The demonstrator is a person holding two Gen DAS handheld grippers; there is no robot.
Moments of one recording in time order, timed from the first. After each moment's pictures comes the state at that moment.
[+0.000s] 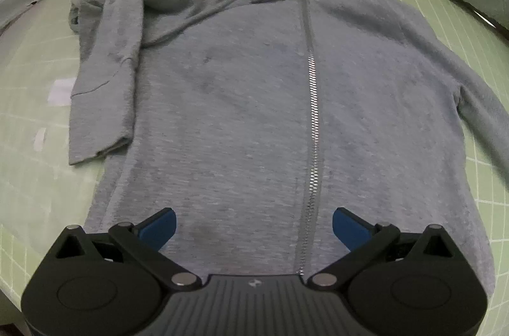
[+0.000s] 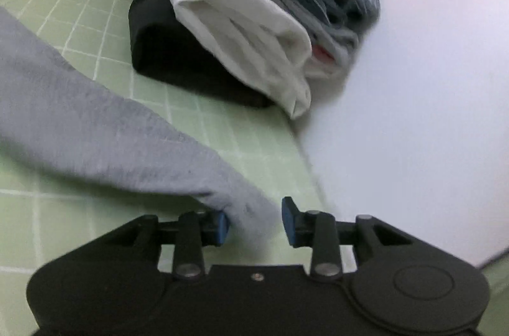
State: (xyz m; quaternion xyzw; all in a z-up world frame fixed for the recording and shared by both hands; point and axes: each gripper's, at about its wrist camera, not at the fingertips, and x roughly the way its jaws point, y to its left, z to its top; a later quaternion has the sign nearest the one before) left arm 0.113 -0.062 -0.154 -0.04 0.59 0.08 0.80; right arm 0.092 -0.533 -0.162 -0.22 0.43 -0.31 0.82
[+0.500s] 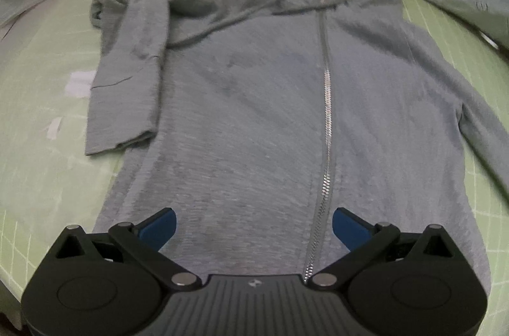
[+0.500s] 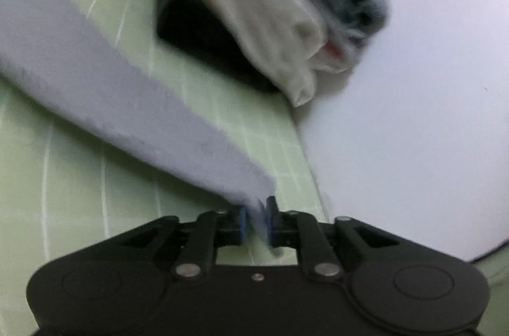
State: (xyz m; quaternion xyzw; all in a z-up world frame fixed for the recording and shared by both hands) left arm 0.096 -0.046 -0.140 -0.08 0.56 0.10 0.82; right arm 0.088 -0.526 -0.177 -0.30 0.46 -0.30 0.78
